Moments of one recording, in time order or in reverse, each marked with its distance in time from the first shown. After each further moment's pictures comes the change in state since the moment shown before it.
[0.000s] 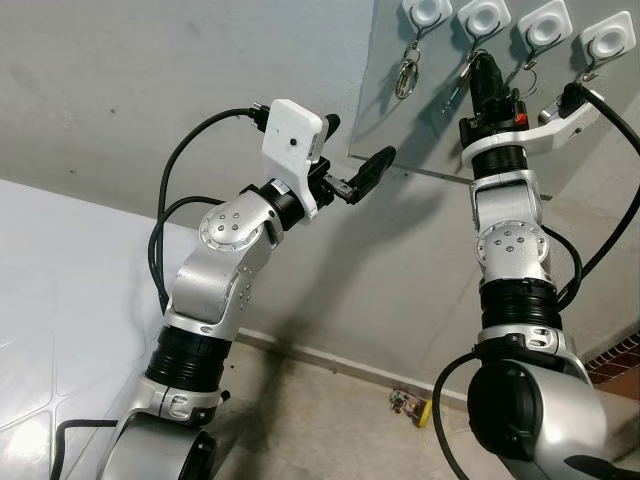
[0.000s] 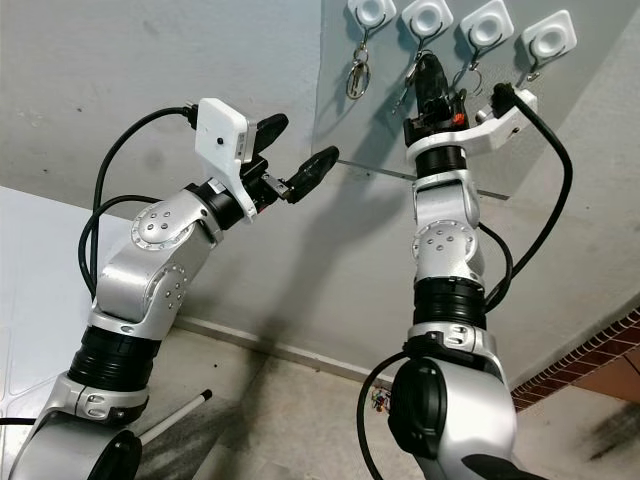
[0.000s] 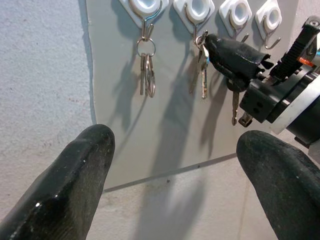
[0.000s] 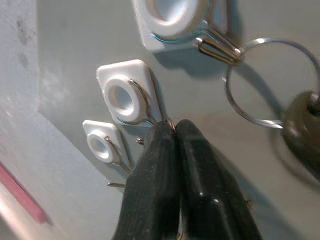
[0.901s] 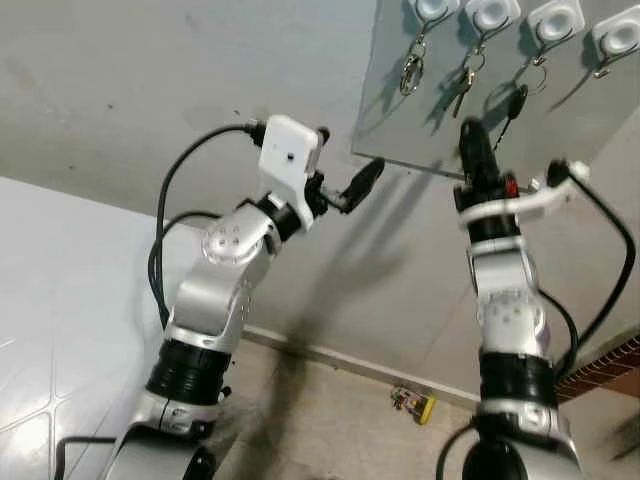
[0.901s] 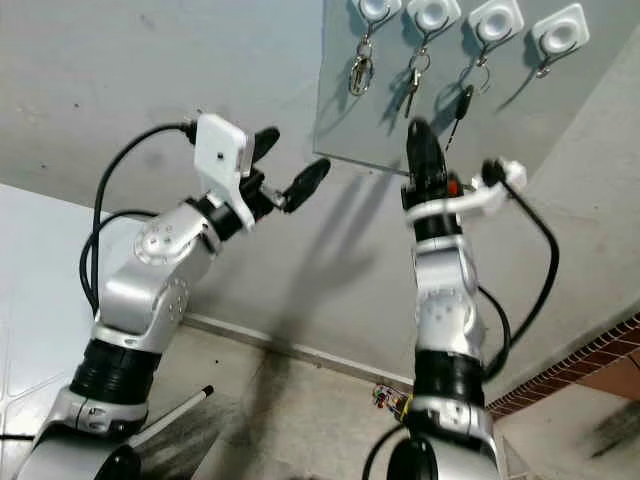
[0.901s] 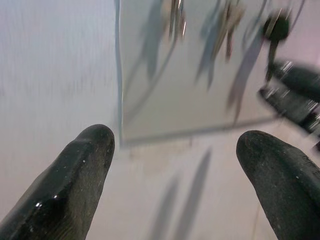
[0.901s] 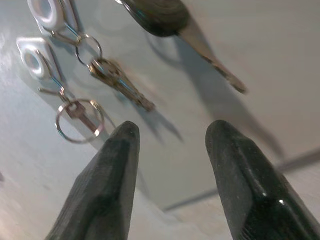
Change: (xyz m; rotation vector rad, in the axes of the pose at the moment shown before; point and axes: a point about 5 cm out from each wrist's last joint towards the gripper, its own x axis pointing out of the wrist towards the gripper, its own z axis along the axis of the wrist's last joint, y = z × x) left arm -0.015 0.002 -0.040 0.003 0.093 0.096; right arm -0.080 -0.036 -0.012 -0.133 0.087 -0.126
